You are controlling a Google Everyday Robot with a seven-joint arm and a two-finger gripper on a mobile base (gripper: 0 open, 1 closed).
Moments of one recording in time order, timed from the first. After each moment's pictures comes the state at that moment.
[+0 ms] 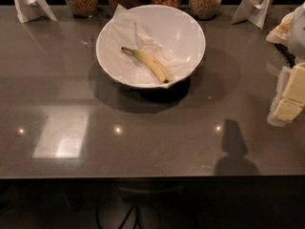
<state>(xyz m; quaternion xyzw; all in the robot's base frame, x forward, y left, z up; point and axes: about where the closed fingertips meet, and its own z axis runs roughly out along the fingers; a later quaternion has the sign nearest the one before) 0.438 -0.217 0.976 -0.60 0.78 -0.03 0.16</state>
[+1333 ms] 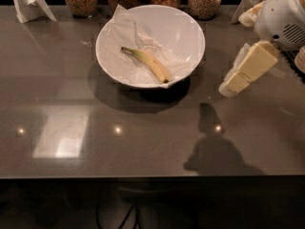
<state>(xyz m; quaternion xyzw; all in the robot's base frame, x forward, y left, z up) 0.496 -0.160 0.988 -0.56 0.77 0.04 0.30</state>
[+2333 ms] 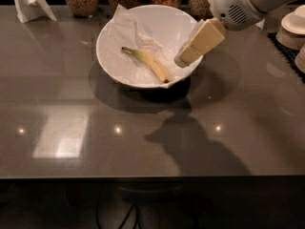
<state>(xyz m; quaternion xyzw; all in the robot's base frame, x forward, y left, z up) 0.562 -0.091 1.005 -0.52 0.76 0.06 0.38</state>
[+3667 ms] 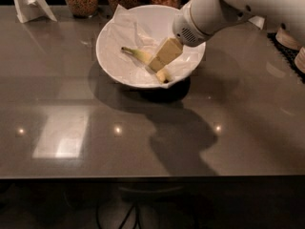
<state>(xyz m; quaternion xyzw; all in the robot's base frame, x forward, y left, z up) 0.629 -0.038 0.935 -0.50 0.78 0.07 0.38</state>
